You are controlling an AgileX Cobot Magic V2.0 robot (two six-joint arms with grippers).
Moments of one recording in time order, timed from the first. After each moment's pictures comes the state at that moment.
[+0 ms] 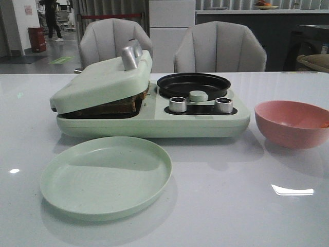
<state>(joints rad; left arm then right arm) -0.36 -0.01 -0.34 -0.01 0.58 0.04 -0.08 1.28 -0.97 0.26 0.45 -0.07</state>
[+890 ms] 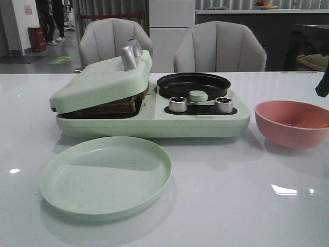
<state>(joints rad) -0.36 -0.01 -0.34 -0.01 0.58 0.04 -0.24 1.86 -1.33 0.53 0.72 -0.45</state>
